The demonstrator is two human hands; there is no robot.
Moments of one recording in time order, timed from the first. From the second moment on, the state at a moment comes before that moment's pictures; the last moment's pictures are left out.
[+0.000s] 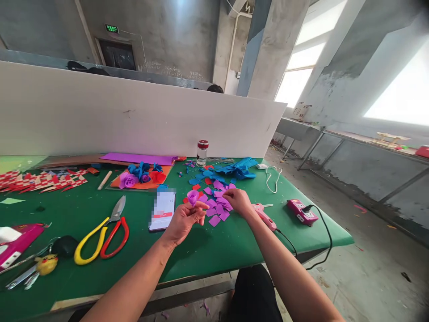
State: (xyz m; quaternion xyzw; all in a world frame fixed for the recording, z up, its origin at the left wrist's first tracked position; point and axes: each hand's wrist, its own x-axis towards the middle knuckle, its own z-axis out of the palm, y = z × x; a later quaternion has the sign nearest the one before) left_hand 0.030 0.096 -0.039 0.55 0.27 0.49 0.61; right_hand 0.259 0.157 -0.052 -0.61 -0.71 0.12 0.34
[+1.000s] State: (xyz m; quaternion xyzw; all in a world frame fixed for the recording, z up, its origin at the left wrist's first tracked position) left_hand 0.035 0.095 -0.039 0.51 0.30 0.50 0.63; right_hand 0.209 0.102 -0.037 -0.44 -0.52 0.44 0.58
